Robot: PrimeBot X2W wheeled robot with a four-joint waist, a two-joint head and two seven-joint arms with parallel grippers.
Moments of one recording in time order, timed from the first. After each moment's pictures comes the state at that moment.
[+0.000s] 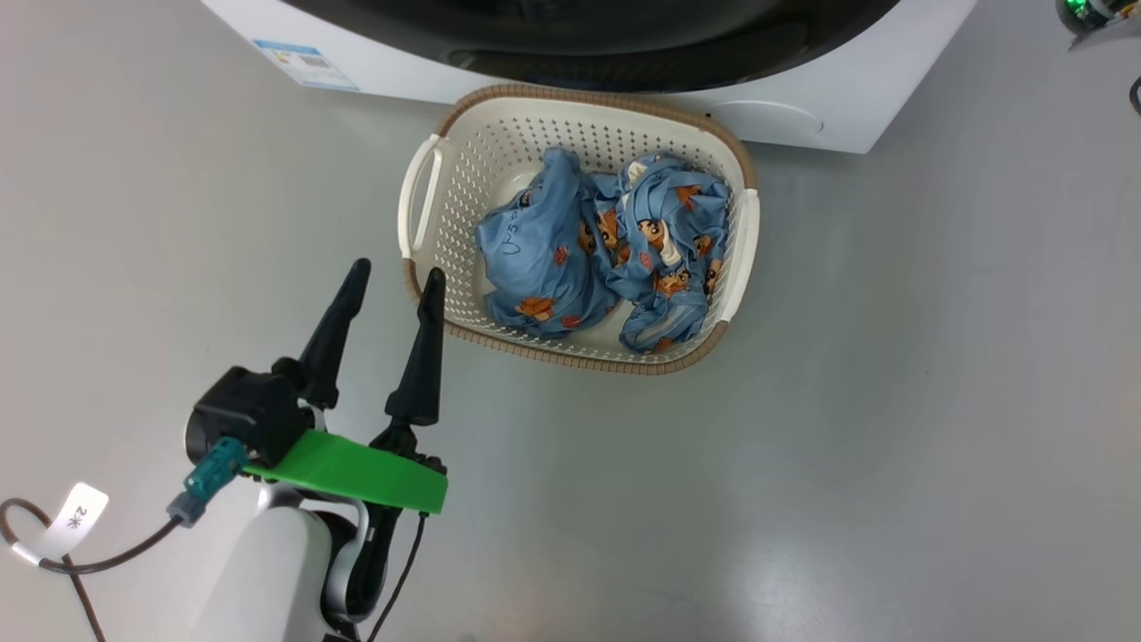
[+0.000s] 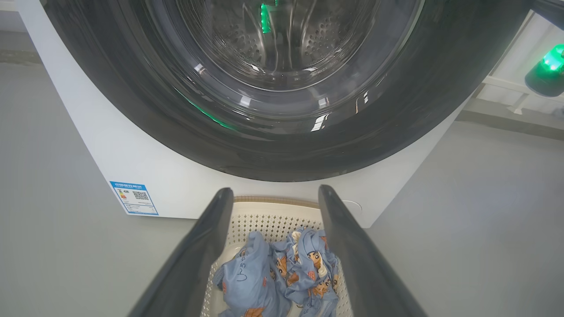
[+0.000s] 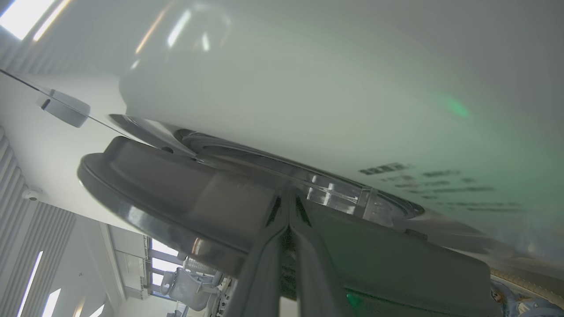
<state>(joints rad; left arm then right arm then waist) -0.38 0.03 -0.26 0.17 -0.36 -0.06 -0.26 -1.20 -0.44 0.28 0.53 1.66 0.13 0.53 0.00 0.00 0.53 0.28</state>
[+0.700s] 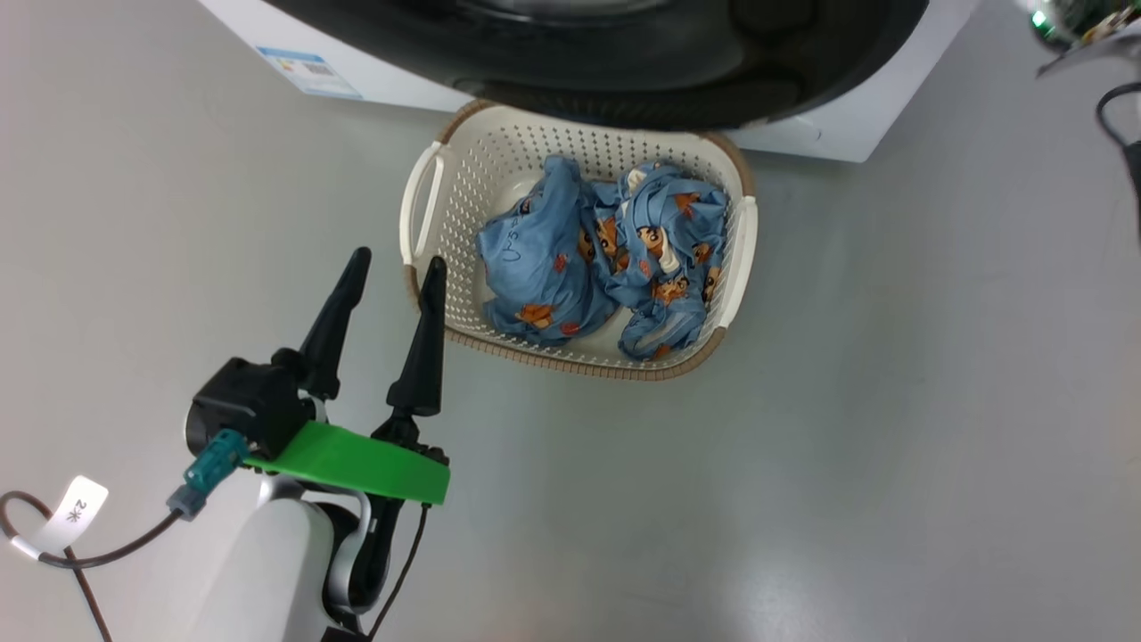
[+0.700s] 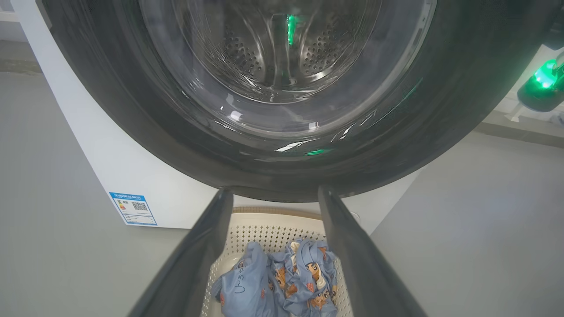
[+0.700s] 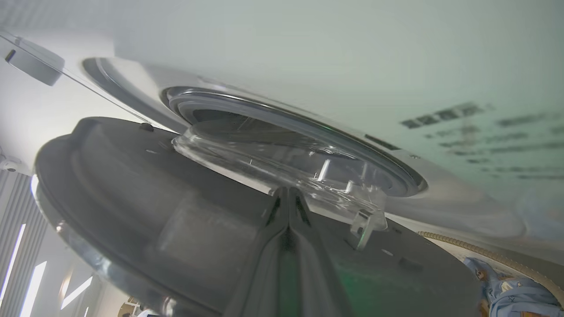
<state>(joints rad) -0.39 0.03 -0.26 0.16 -0.36 -0.05 -0.26 -1.20 -0.43 0.31 0.52 1.60 0.13 0.59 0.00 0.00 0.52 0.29</state>
